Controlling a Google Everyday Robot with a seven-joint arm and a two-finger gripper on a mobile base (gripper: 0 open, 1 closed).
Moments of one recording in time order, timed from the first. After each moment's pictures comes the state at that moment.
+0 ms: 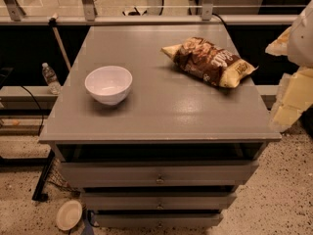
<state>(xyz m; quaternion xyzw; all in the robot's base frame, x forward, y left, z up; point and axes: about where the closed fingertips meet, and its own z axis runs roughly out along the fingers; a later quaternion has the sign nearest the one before) 0.438 -0.217 0.976 -0.60 0.78 -0.03 0.16</state>
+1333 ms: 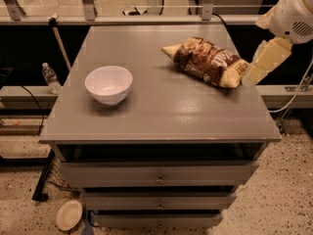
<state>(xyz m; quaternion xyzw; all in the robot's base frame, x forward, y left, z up) 0.557 -0.226 0.976 -0.56 0.79 -0.02 0.27</state>
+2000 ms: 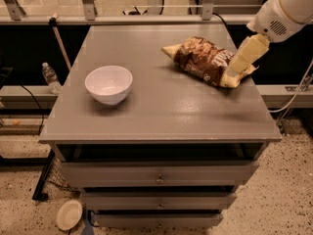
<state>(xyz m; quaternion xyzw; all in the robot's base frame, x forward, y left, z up) 0.617 -0.223 0.951 -0.50 0.82 0.02 0.29</state>
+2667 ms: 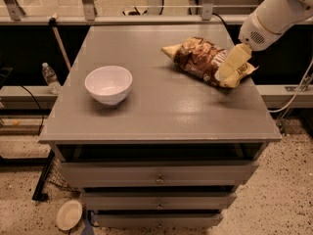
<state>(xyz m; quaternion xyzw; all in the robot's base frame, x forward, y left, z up) 0.654 -0.221 0.905 -0.47 0.85 0.02 0.26</state>
